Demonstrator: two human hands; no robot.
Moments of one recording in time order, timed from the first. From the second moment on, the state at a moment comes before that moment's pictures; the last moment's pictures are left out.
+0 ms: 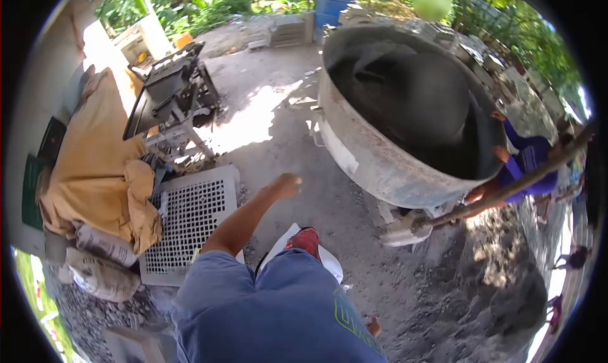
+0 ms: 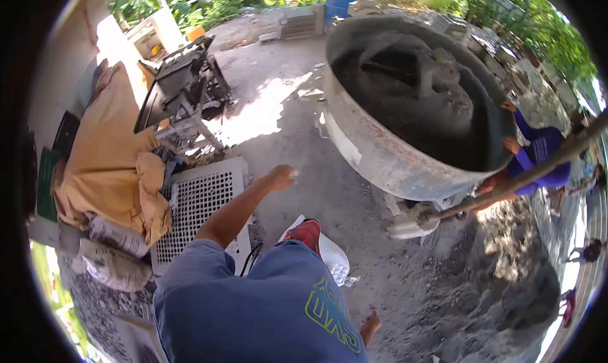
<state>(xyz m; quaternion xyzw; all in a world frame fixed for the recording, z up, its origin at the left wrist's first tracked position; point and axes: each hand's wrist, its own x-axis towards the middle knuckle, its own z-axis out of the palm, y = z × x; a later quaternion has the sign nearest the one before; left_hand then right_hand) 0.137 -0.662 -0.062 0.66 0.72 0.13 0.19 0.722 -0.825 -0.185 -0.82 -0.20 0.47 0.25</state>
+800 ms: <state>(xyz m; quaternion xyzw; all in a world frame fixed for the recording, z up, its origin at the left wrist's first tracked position) 0.093 -1.122 -0.180 -0.25 0.91 0.13 0.31 0.210 -0.440 -0.083 -0.39 -0.64 0.65 0.12</state>
